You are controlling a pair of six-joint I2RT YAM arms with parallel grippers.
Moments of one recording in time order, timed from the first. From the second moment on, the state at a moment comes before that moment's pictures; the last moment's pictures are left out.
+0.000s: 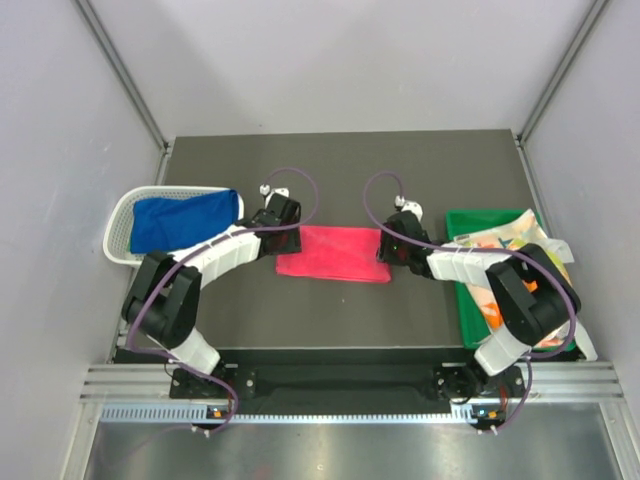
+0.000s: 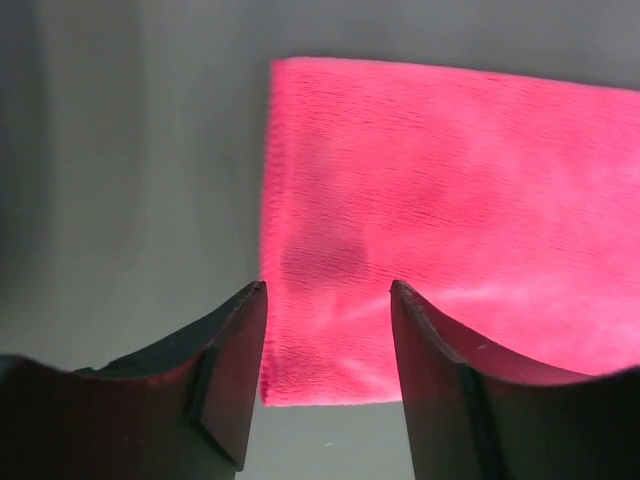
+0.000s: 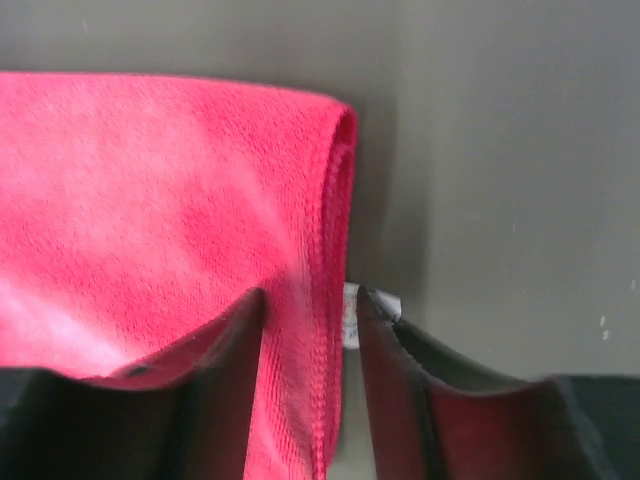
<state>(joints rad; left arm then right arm) -0.51 1.61 1.00 -0.34 -0.23 -0.51 0.55 1.60 0.75 0.03 0.18 0.56</state>
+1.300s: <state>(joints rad) -0.41 1.72 0.90 -0.03 0.09 -0.61 0.45 1.41 0.80 -0.10 0.26 0.46</state>
